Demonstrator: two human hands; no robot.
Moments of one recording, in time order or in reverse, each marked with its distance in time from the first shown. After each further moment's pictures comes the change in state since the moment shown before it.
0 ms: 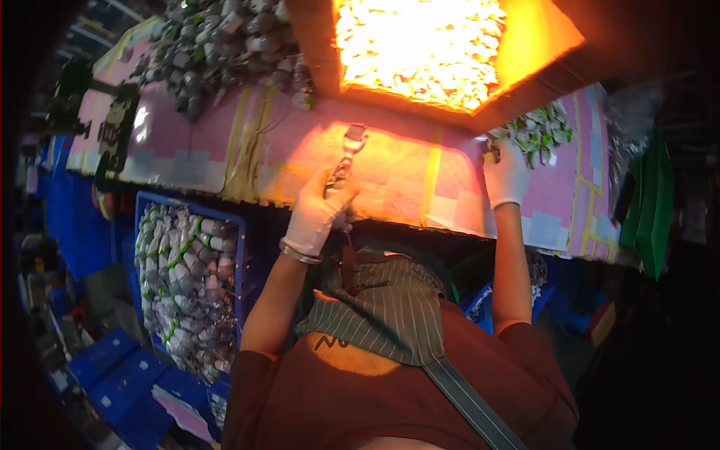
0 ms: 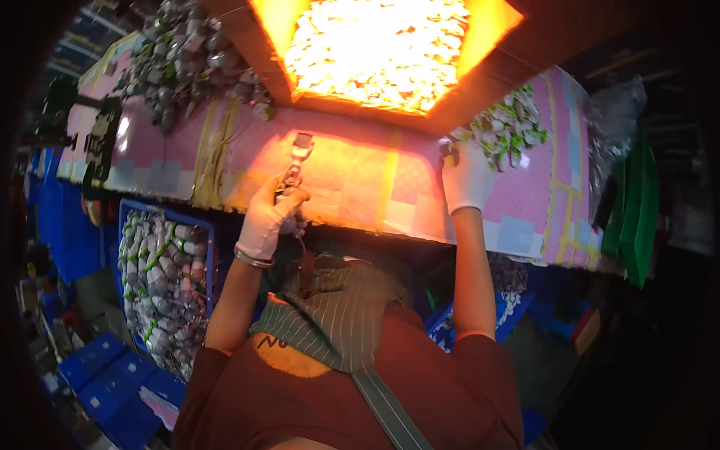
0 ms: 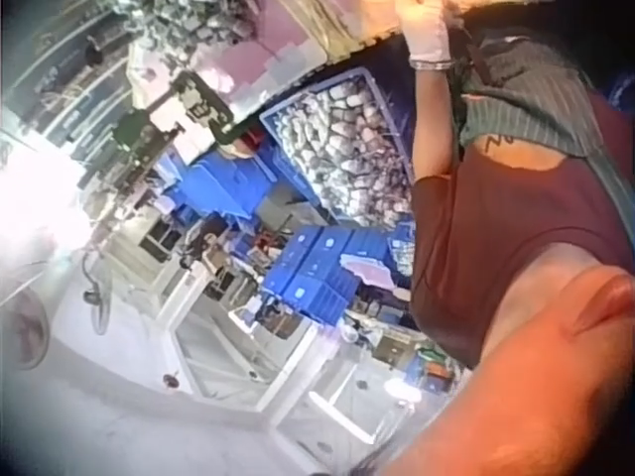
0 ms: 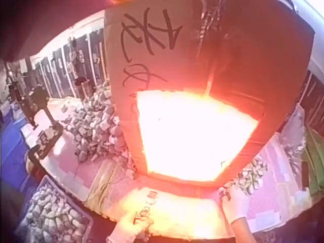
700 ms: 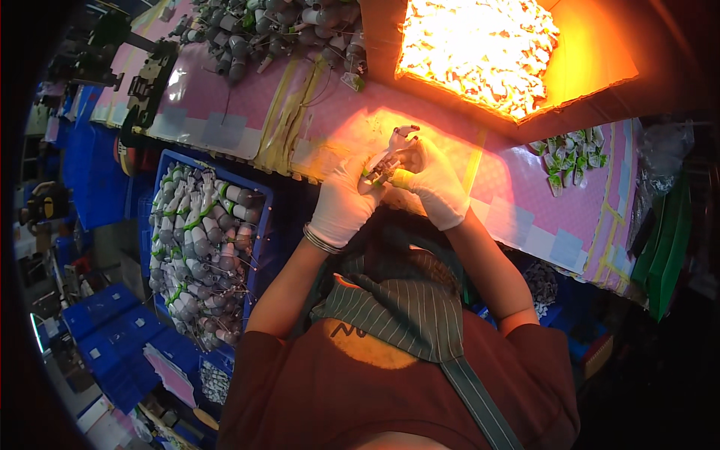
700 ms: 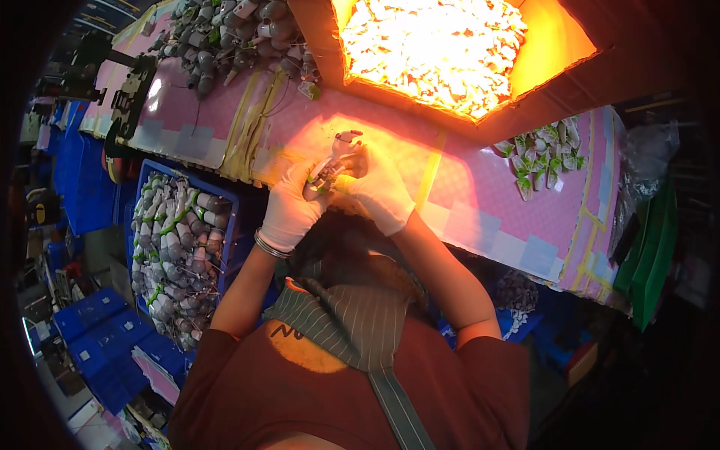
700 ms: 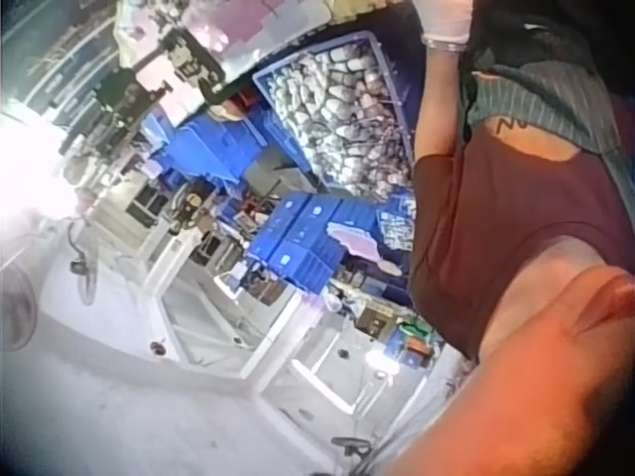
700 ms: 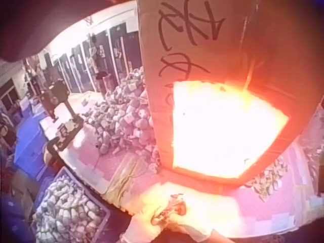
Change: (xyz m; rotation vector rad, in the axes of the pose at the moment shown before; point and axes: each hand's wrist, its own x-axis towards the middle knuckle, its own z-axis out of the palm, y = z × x) left_hand -0.007 -0.009 -0.011 0.689 0.220 0.652; right_hand -0.044 -0.177 0.000 1.622 -0.981 0.167
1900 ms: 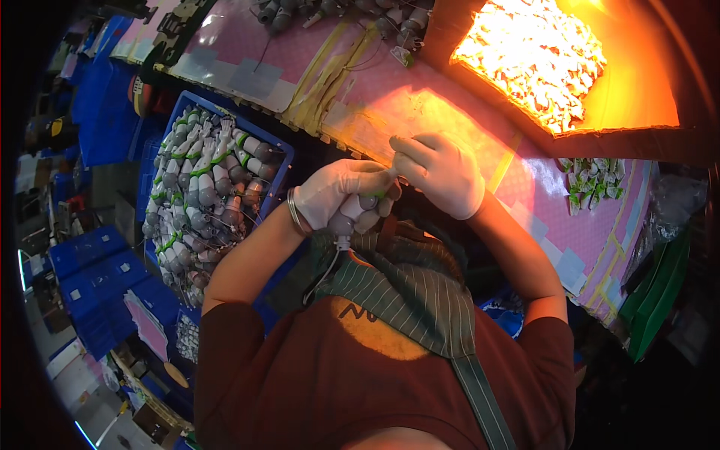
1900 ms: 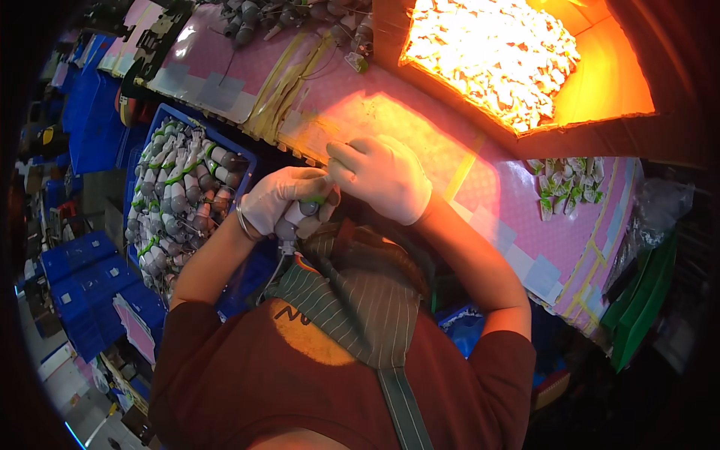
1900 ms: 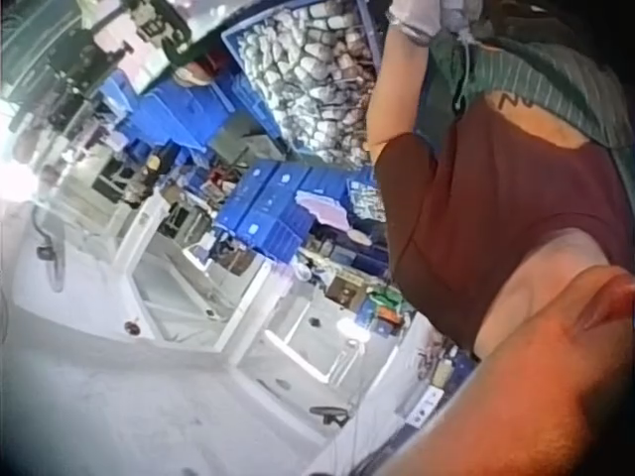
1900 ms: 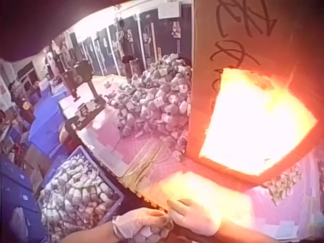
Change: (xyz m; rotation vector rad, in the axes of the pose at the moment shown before) left_hand -0.022 0.004 -0.069 -1.041 -0.548 -0.838; right_hand 0.012 -0.028 0.028 -1.514 -0.481 -0.911
